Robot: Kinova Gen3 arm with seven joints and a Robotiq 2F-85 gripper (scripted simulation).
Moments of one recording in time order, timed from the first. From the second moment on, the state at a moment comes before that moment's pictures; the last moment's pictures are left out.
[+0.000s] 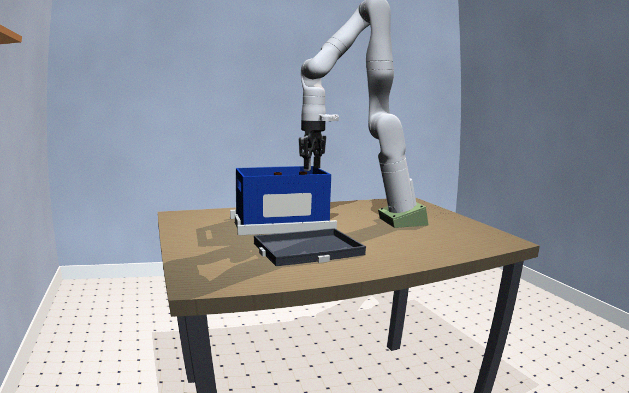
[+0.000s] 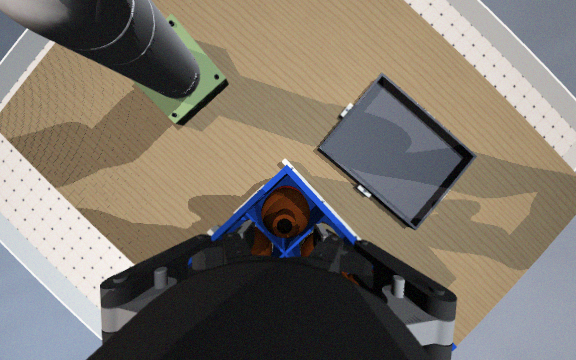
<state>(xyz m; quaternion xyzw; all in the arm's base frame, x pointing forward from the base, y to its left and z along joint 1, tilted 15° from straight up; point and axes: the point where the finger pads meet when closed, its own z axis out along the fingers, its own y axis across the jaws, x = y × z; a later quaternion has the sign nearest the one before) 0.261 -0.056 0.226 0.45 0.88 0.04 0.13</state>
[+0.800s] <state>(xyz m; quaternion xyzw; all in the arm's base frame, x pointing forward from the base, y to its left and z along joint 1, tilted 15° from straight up) 0.269 -0.058 0.207 0.45 0.88 0.04 0.13</state>
